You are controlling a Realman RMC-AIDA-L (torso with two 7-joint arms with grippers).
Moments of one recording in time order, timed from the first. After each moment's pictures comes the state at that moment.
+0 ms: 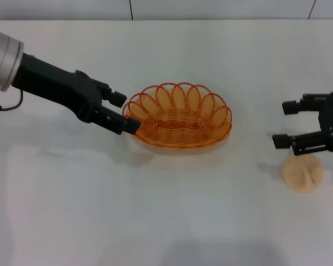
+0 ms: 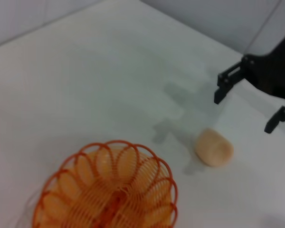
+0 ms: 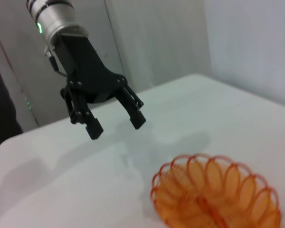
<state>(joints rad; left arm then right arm) -0.68 -1.93 1.05 1.03 2.09 1.76 -2.07 0.36 2.01 -1.01 -1.19 -1.89 -1.65 1.76</state>
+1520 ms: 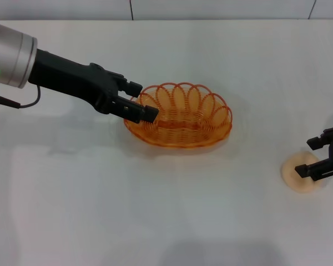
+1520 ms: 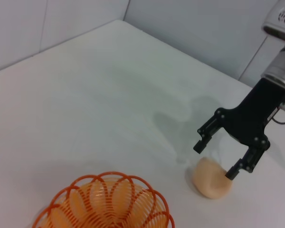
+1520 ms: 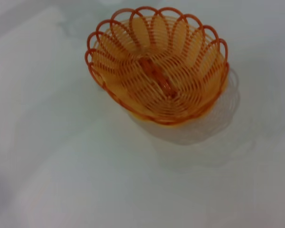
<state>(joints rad) -0.67 -1.98 1.01 1.03 2.06 1.72 -2.06 0.42 2.01 -1.12 -1.26 -2.30 -1.58 1.97</state>
